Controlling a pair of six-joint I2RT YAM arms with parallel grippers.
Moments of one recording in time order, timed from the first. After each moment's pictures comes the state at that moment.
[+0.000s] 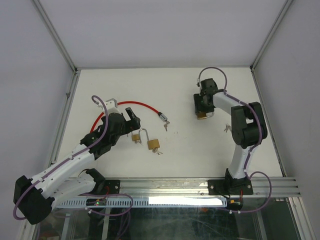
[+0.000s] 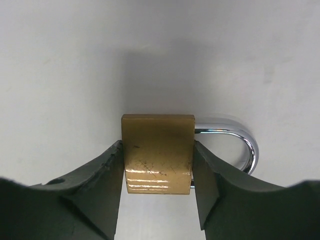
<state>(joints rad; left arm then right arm) -0.68 0.90 0.66 -0.31 -0.43 -0.77 0.20 1.92 1.29 -0.46 0.01 0.10</state>
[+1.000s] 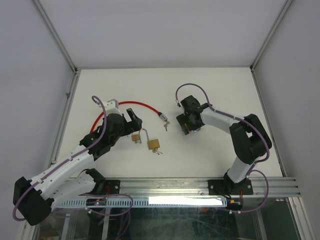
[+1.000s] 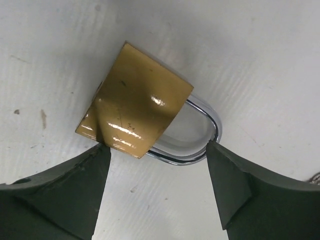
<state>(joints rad) -0.68 0.90 0.66 -0.29 -0.36 -0.77 0.57 1.71 1.05 -0.57 0.15 0.00</state>
